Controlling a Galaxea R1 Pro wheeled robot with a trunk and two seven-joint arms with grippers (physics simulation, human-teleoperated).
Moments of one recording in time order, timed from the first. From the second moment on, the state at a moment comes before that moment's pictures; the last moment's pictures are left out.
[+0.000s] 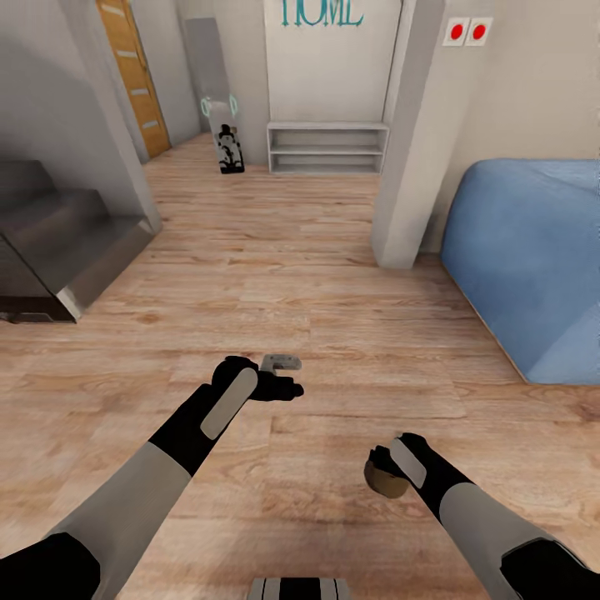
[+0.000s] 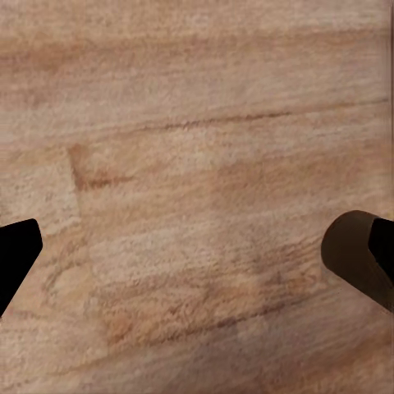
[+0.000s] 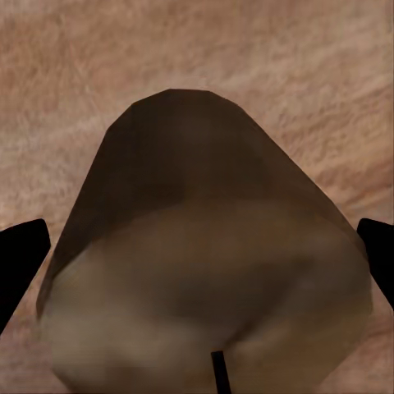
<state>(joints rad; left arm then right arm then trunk) -0.88 -0.05 -0.52 -1.06 0.83 0.95 0.43 -0.80 -0.02 0.33 -0.39 -0.76 0.49 -0.40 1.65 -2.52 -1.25</state>
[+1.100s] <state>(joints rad) -0.88 -0.05 -0.52 -1.06 0.83 0.96 0.42 -0.80 -0.04 0.33 -0.41 -0.76 0.50 -0.30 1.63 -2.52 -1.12</state>
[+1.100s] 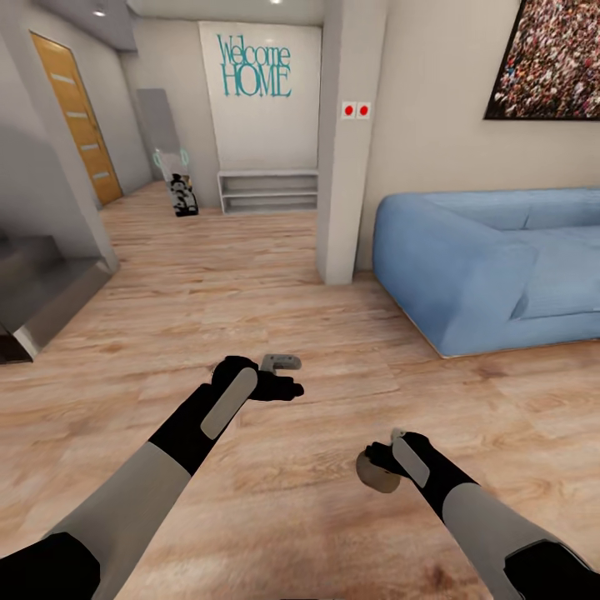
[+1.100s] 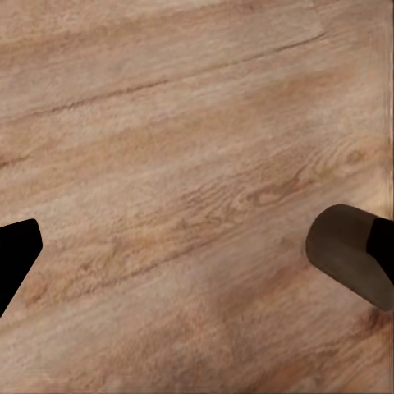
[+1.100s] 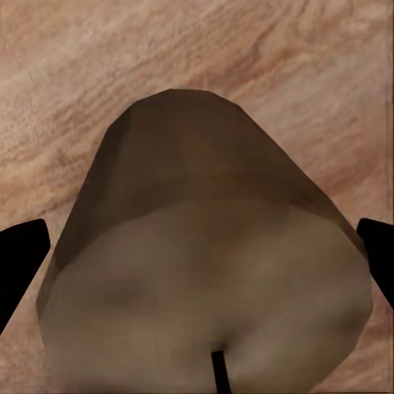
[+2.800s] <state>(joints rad) -0.88 -0.05 -0.52 -1.07 0.83 0.96 0.42 -0.80 -0.04 0.33 -0.41 -0.76 0.50 -0.29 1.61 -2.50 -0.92</state>
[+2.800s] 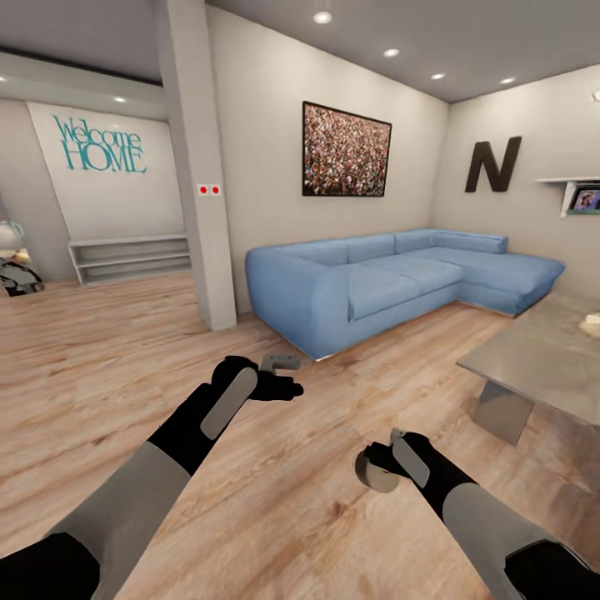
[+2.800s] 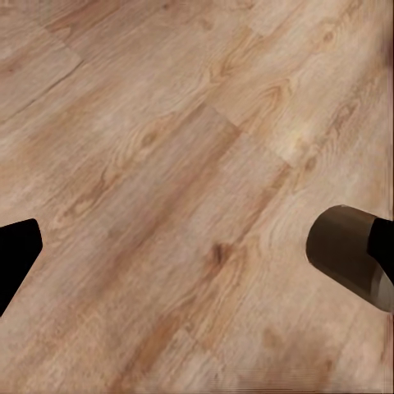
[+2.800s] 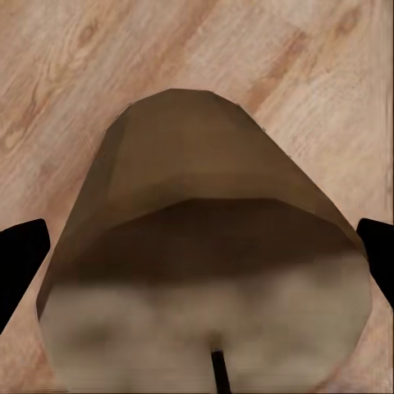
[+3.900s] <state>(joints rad) -0.88 -0.04 -0.52 -1.08 0.83 0.96 0.42 -0.80 -0.04 0.32 -0.40 -0.77 0.55 -0.22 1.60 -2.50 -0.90</state>
